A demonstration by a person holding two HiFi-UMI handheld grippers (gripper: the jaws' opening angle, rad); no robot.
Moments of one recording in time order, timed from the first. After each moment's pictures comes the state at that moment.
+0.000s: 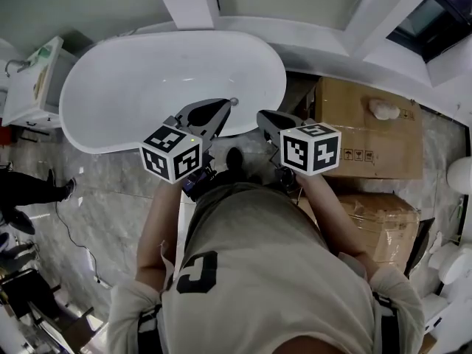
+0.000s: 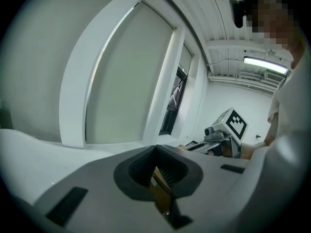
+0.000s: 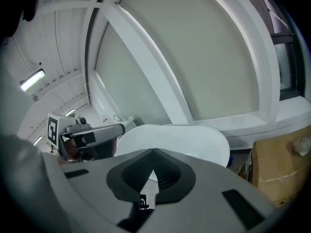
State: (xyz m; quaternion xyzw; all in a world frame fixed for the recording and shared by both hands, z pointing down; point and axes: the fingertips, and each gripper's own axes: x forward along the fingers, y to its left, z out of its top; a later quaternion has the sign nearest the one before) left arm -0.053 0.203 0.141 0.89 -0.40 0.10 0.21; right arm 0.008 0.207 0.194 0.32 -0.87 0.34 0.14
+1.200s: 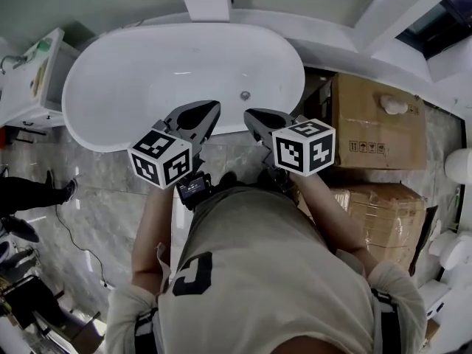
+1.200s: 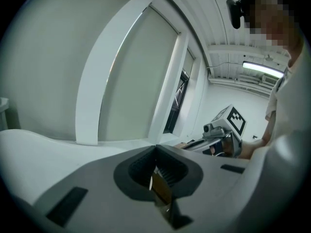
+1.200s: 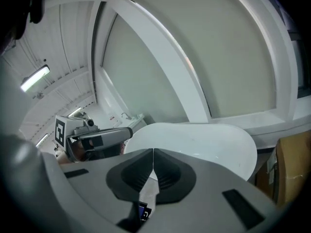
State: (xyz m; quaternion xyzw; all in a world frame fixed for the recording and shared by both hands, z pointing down) left arm -0.196 0.230 0.138 0.89 -0.39 0.11 0.22; right arm -0.143 0.234 0.177 0.29 -0.89 0.34 0.14
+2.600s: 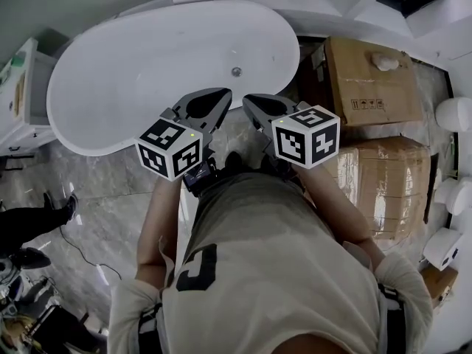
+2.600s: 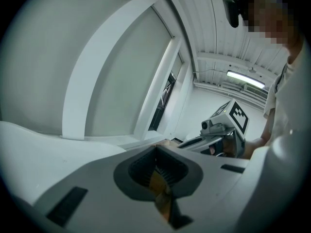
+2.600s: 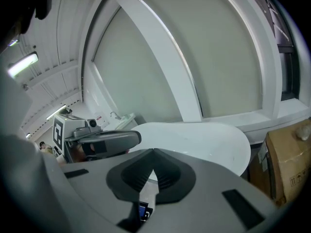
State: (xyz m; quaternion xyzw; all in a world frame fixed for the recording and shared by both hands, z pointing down) left arm -0.240 0.271 0.154 0.92 -0.29 0.09 0.23; right arm -0.212 0.280 0.182 0.37 -0.86 0.32 0.16
